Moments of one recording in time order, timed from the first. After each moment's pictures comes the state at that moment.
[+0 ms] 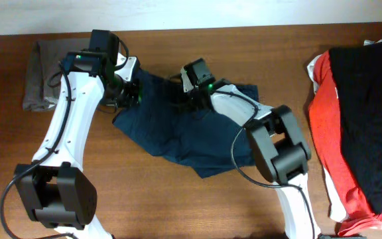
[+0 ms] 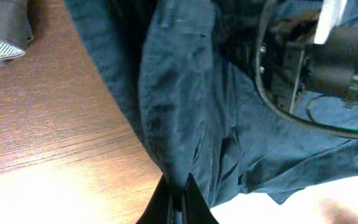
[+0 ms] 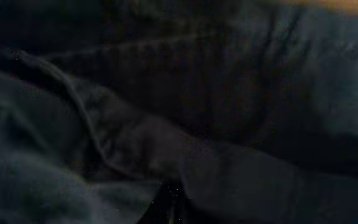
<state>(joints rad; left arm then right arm) -0.12 1.86 1.74 -1.21 0.22 -0.02 0.49 2.32 1.68 -0.39 -0.35 0.36</state>
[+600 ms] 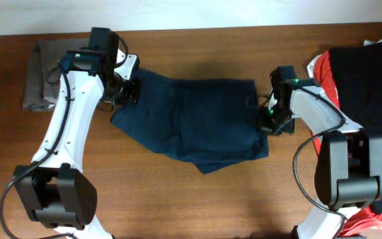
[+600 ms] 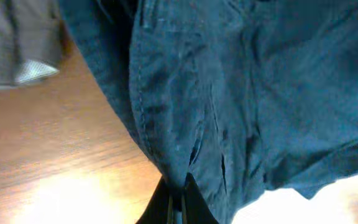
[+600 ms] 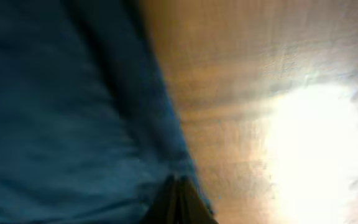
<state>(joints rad) -0.12 1.86 1.77 -1.21 0.16 0.05 0.05 1.92 1.28 -0.95 -0.12 0.31</state>
